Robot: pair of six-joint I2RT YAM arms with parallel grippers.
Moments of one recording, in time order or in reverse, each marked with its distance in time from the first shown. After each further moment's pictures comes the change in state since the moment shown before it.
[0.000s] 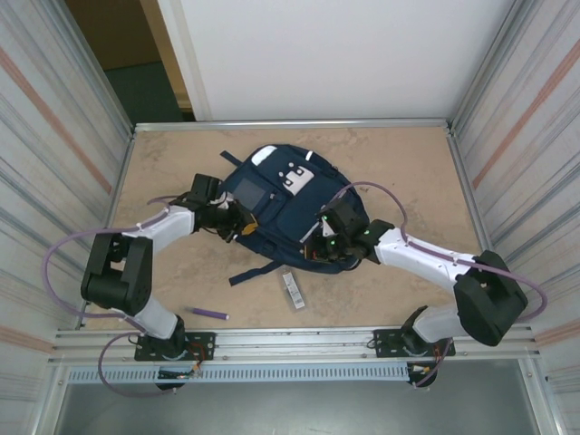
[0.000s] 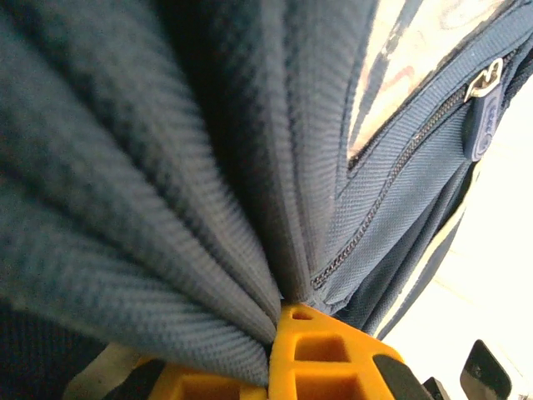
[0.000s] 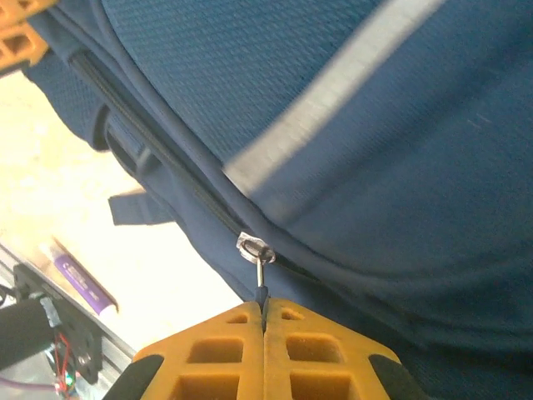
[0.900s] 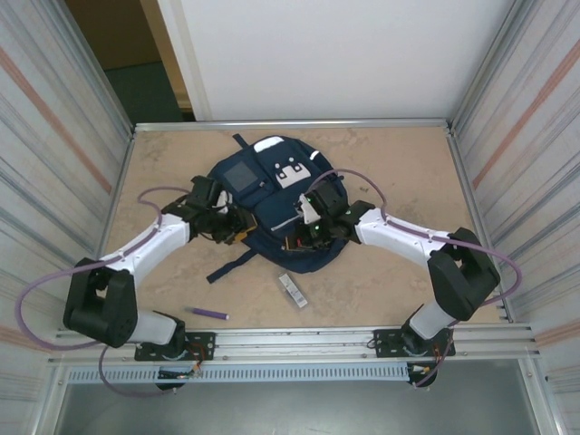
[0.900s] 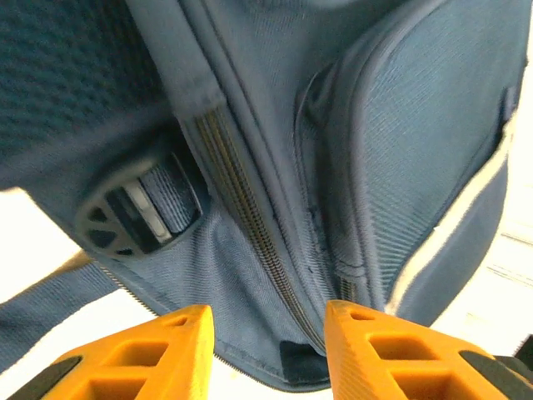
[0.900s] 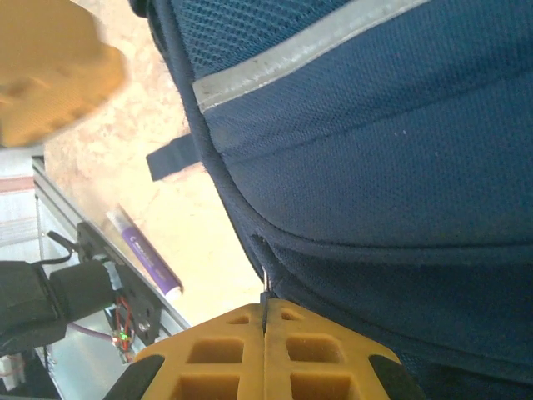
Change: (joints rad) left arm -0.121 -0.201 -0.009 -0.187 -0.235 0.089; right arm 0.013 0.208 0.227 -0.014 -0.180 -0.075
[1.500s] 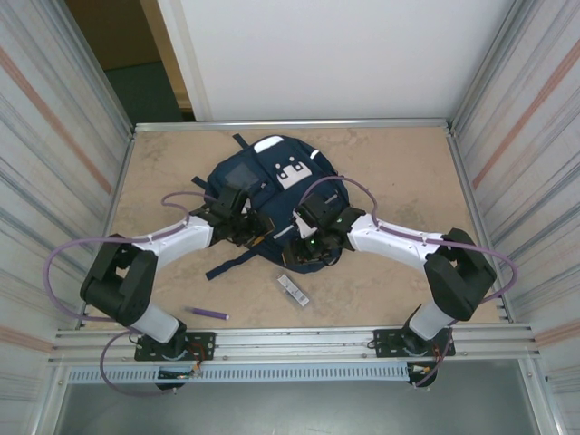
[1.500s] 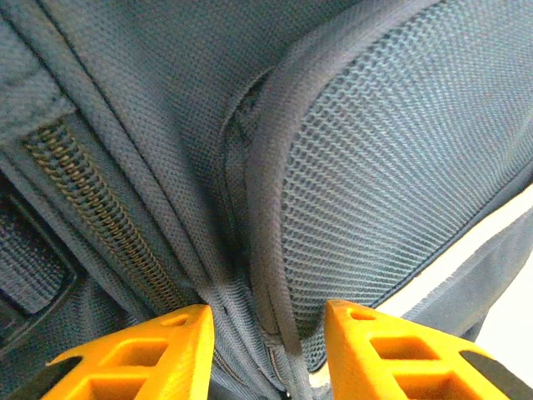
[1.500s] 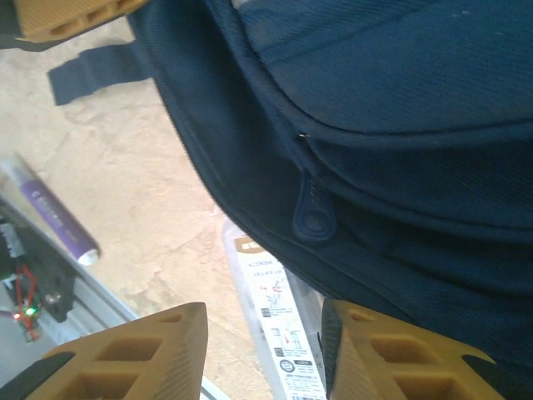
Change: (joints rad) left arm -0.145 0.146 -0.037 0.251 -0.116 -0.146; right arm 0.087 0.013 0.000 -0.141 0.152 -0.081
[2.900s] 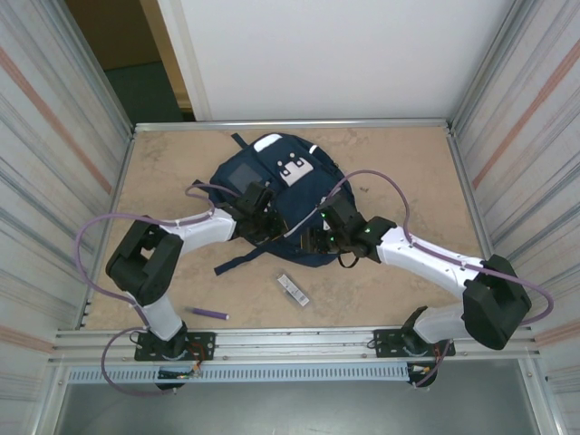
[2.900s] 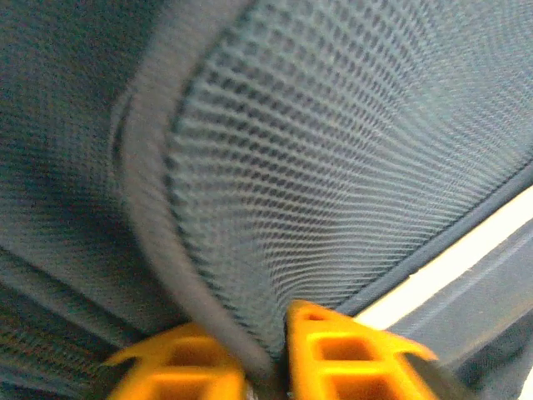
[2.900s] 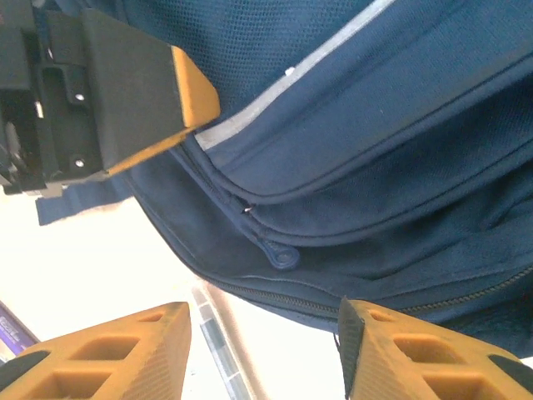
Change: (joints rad) left arm -0.103 0.179 0.143 0.023 -0.082 0.002; right arm -0.048 -0.246 -0.165 0.116 0.267 0.077
